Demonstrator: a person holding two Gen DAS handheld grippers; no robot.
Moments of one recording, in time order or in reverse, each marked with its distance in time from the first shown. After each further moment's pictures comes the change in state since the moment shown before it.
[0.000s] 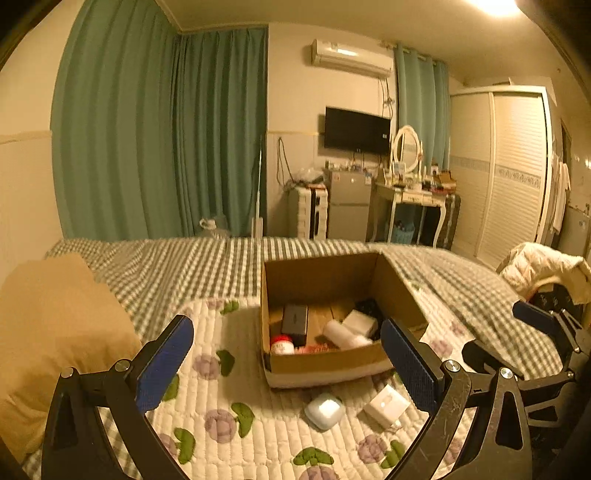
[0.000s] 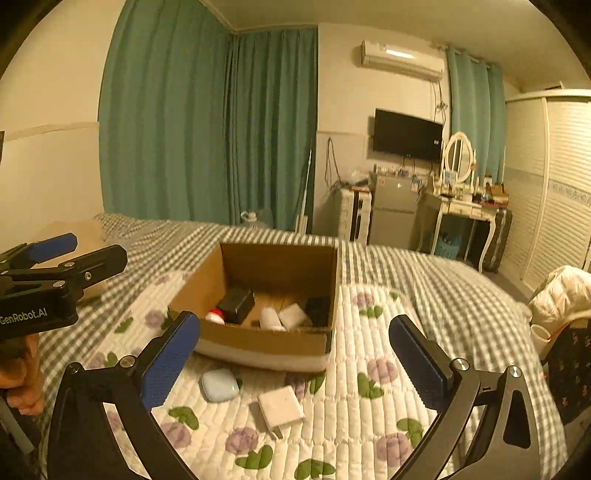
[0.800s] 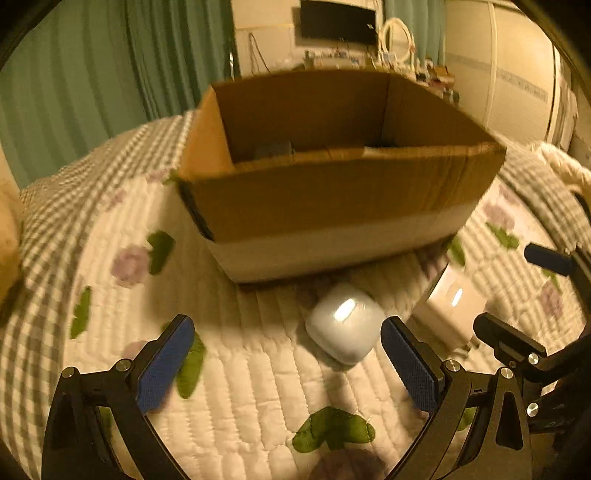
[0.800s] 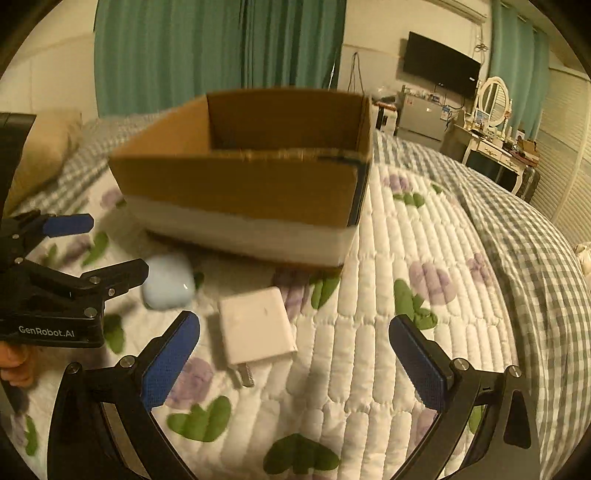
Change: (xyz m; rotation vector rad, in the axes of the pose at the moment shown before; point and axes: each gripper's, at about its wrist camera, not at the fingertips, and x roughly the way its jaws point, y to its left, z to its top) left arm 0.135 -0.022 -0.103 0.134 0.418 -0.026; right arm 0.128 -0.012 -0.101 -0.099 0.361 0.050
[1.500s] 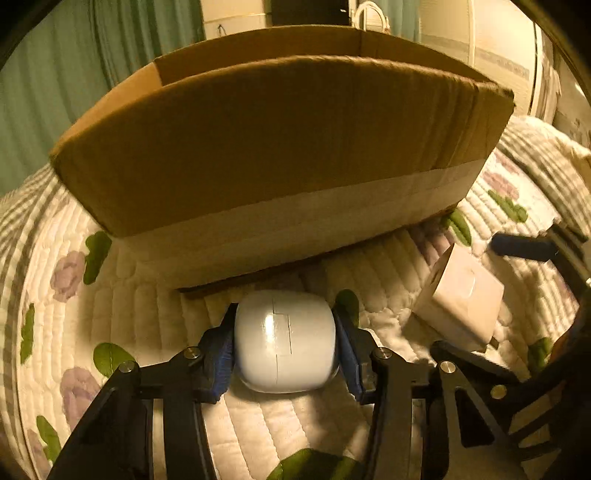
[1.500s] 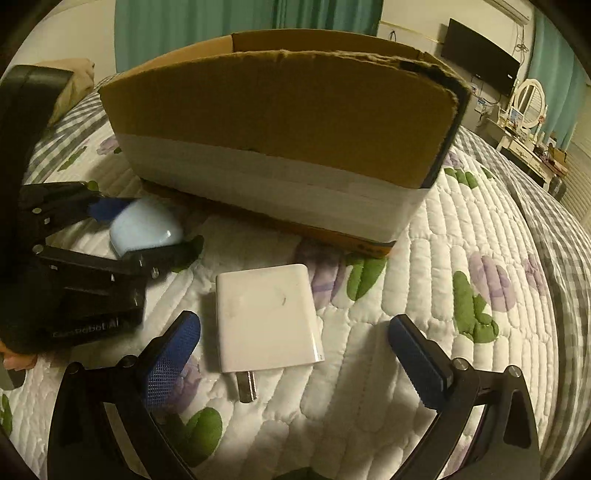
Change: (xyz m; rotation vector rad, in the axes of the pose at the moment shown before) left arm 0.038 -0.016 -0.001 0.046 0.024 -0.072; right arm 0.050 0.015 -0.002 -0.095 0.091 0.062
